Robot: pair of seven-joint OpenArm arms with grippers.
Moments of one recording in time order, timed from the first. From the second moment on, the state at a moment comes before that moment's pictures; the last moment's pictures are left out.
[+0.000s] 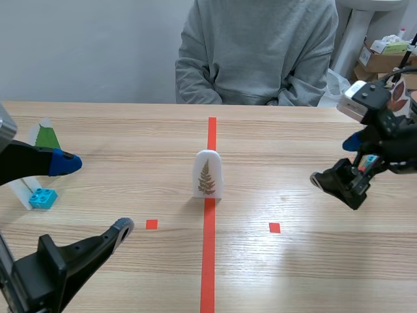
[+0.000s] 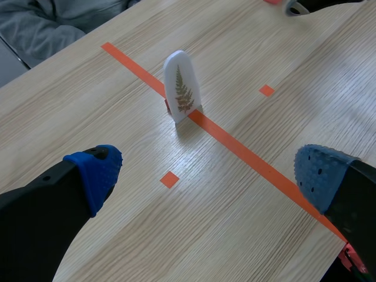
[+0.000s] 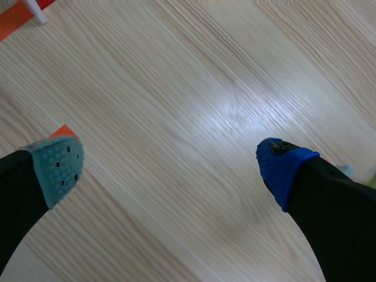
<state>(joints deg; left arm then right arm) 44.3 -29.5 -7.3 127.2 -13.3 -30.7 8.3 7.2 31.4 -4.1 78.6 15.3 45.3 -27.0</state>
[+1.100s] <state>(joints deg) 44.2 -26.4 -7.3 127.2 -10.8 -30.5 8.3 25.6 10.8 -28.4 54.2 -0.1 44.4 -14.7</state>
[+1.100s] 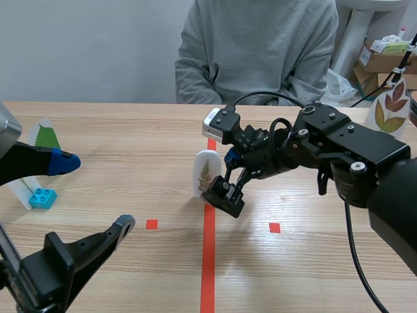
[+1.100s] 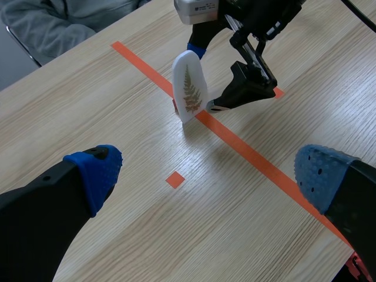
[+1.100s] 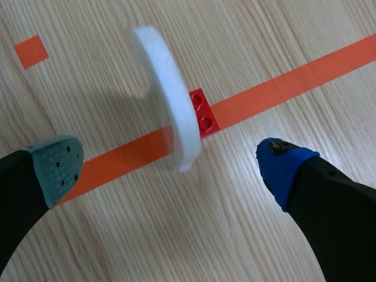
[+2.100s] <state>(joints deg) 44.2 -26.4 -7.3 127.2 -10.8 -30.5 8.3 25.6 10.8 -28.4 54.2 -0.3 44.4 -10.8</state>
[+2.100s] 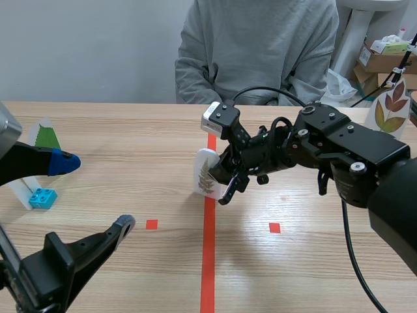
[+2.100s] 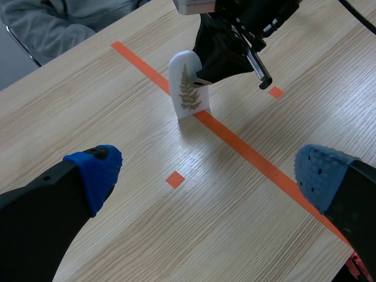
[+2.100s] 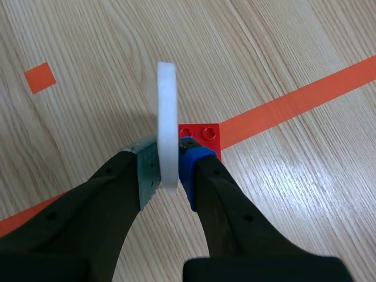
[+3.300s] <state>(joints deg) 44.2 -26.4 -7.3 127.2 -10.8 -30.5 8.3 -5.6 23.8 1.0 86.8 14.1 27.4 -22.9</state>
